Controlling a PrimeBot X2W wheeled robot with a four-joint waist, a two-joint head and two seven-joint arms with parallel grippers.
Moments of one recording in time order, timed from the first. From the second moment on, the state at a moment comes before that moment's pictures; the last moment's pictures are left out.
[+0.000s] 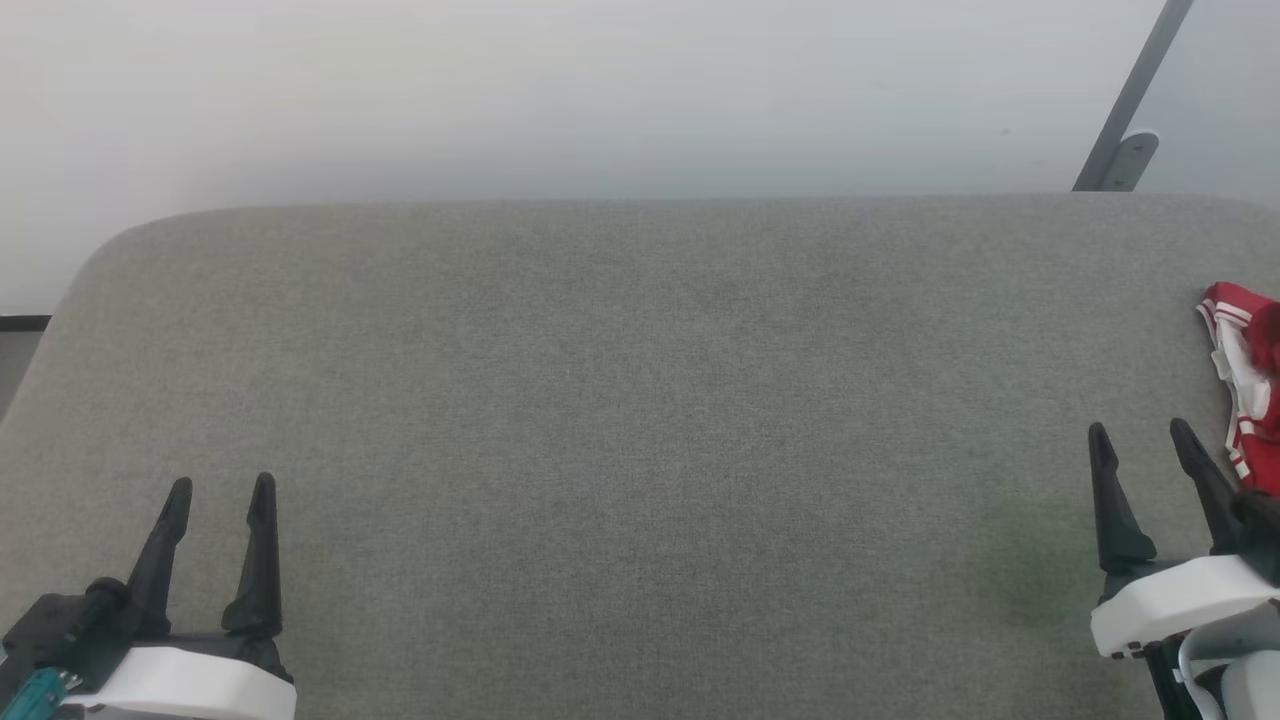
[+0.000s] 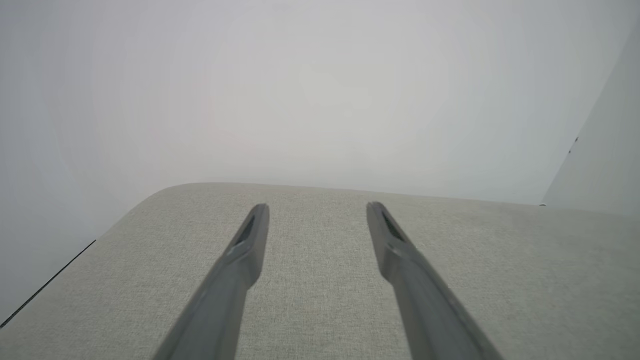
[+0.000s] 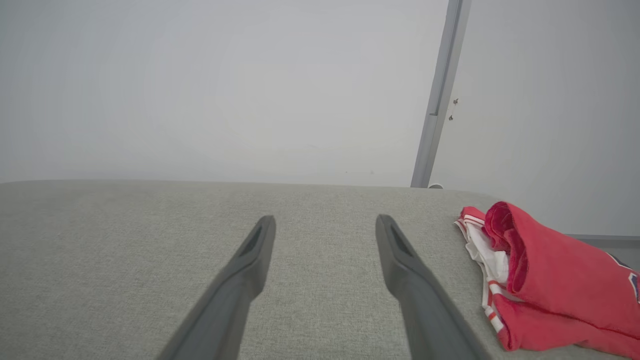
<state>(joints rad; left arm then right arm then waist) 0.03 0.26 0.11 0.11 -0.38 -0.13 -0.26 -0.11 -0.23 -0.09 0.29 0.24 0.13 -0.26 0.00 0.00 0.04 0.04</state>
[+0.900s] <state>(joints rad) 0.04 0.19 0.13 0.14 -0.51 -0.13 -0.21 -0.08 -0.19 -0.10 0.33 0.41 0.13 -0.21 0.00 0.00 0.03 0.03</state>
